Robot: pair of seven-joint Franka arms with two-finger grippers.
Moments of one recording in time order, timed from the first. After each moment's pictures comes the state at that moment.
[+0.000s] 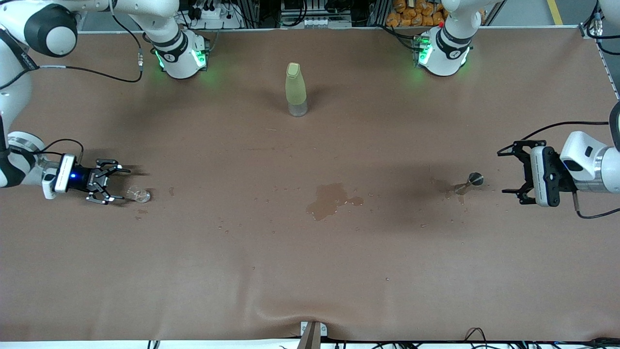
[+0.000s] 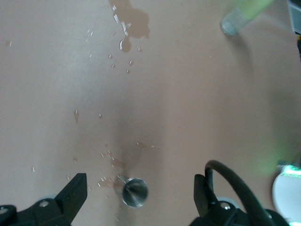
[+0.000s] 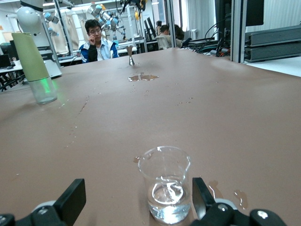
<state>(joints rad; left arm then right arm) 0.36 0.43 -0.29 -1.49 -0.32 1.55 1.60 -0.45 0.89 -0.19 -1.66 1.11 1.44 -2.56</state>
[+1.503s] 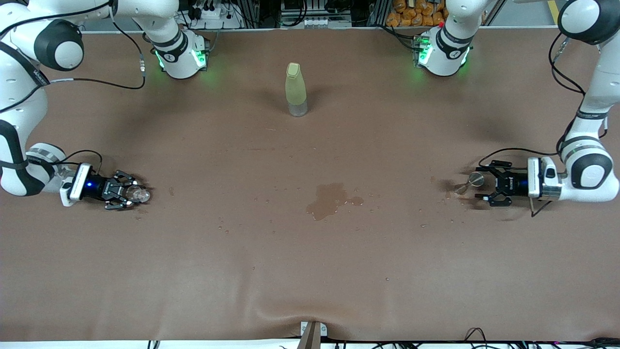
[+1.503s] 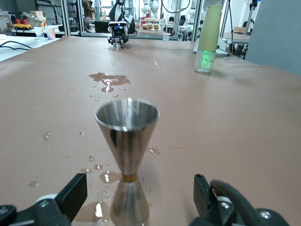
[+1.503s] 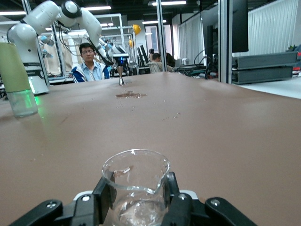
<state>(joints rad) 0.66 0.90 -0.29 -1.64 -0.70 1.63 2.49 -0.48 0.99 -0.13 -1.61 1.20 1.41 -2.60</state>
